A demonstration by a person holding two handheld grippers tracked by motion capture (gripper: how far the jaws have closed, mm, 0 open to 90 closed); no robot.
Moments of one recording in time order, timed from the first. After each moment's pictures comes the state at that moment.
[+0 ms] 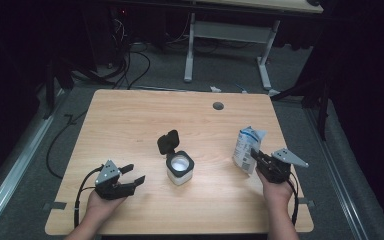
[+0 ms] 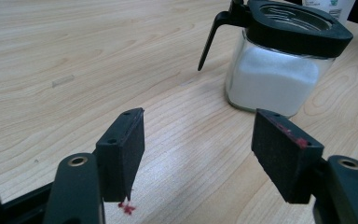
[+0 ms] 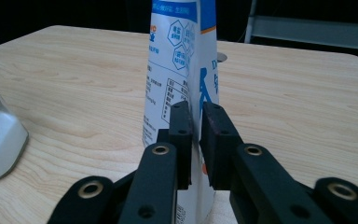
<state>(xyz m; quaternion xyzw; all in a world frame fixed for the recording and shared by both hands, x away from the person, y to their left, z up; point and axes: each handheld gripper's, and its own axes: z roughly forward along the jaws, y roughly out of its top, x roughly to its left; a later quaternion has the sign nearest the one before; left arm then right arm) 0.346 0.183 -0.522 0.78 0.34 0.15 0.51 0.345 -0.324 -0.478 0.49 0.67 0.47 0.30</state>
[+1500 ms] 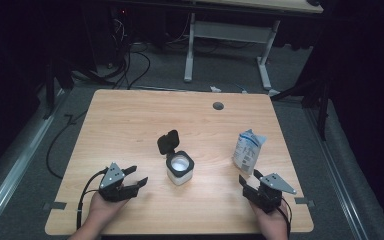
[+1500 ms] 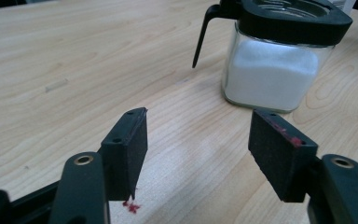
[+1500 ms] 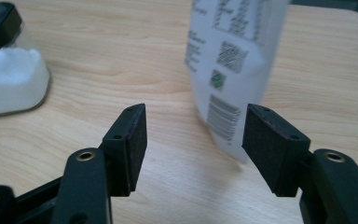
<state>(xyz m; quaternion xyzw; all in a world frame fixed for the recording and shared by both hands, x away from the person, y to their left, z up) 0.341 0.174 -0.527 0.78 0.32 0.18 0.51 0.285 -0.285 -0.506 0.51 0.69 0.41 0.30</state>
